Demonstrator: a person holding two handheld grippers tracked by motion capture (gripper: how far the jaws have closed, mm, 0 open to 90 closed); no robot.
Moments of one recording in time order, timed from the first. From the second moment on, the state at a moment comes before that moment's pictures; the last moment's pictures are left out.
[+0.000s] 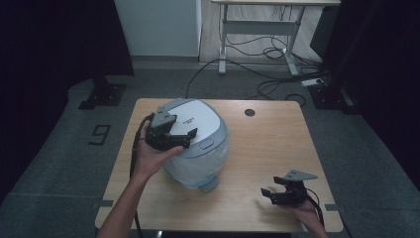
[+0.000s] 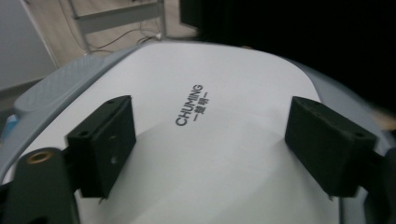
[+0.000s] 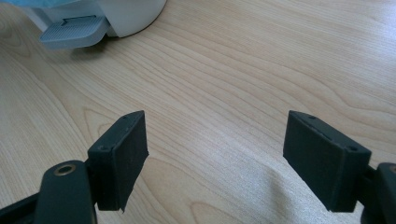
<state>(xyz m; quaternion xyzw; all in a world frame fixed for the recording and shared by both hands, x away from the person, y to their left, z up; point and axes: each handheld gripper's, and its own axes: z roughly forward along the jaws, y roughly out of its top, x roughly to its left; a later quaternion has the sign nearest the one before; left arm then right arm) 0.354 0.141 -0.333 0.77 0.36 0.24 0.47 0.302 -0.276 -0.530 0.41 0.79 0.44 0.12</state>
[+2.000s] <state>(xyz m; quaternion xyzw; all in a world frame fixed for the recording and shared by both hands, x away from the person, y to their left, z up) 0.295 0.240 -0.469 0.76 0.43 0.17 0.46 0.309 -0.290 -0.532 0.42 0.78 0.44 0.14</state>
